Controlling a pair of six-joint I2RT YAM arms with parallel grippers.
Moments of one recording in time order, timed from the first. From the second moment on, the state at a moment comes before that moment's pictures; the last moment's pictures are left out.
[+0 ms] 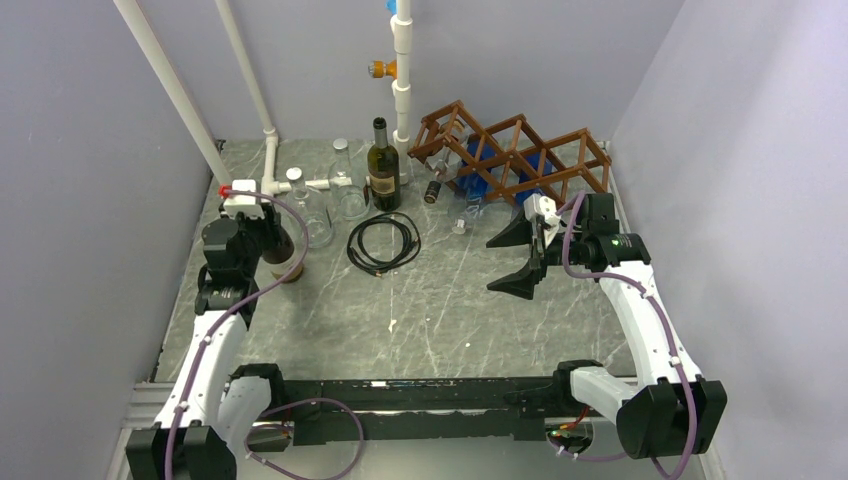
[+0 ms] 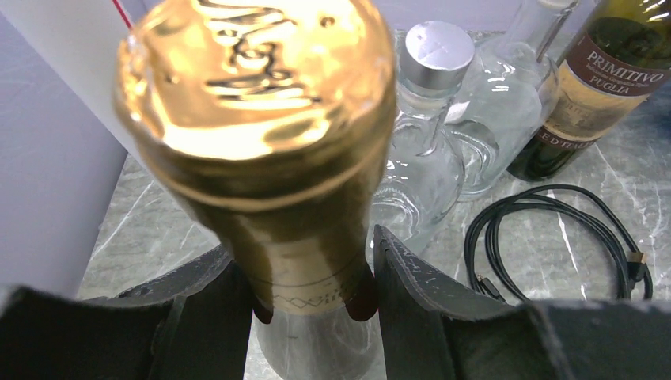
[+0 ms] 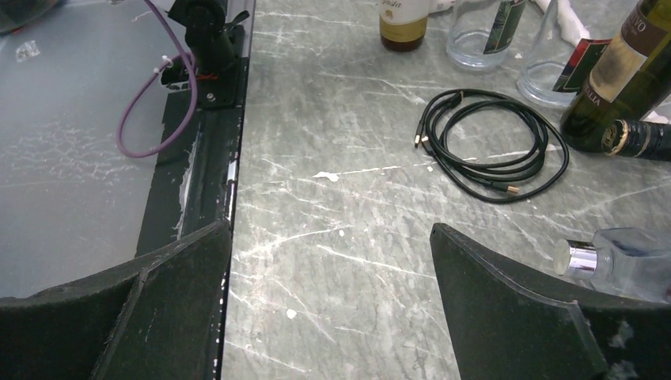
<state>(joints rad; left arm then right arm) 0.05 0.83 0.58 0.09 0.02 0.01 0.06 1.07 0.97 -0.83 -1.37 -0.84</state>
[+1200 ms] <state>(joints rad) 0.06 0.61 0.73 0.04 -0.01 -0.11 0.04 1.08 0.97 -0.84 -1.35 -0.87</state>
